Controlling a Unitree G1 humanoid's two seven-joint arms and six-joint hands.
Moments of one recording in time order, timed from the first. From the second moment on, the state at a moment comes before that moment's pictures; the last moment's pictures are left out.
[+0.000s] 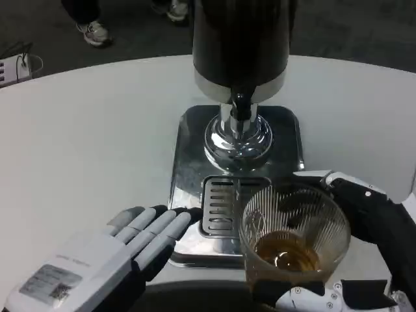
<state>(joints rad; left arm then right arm) 0.32 0.58 0.25 -0.69 0.52 -0.35 -0.35 0.28 -0.18 0.08 -1.02 -0.34 0.20 0.21</state>
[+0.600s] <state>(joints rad) 0.30 0.58 0.25 -0.67 0.52 -0.35 -0.37 0.28 -0.18 0.08 -1.02 -0.34 0.21 0.21</state>
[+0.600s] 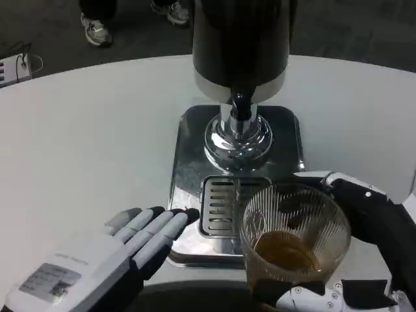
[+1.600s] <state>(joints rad) 0.32 0.58 0.25 -0.69 0.51 -0.33 -0.38 0.30 -0.17 0.05 -1.02 -0.33 0.21 0.21</state>
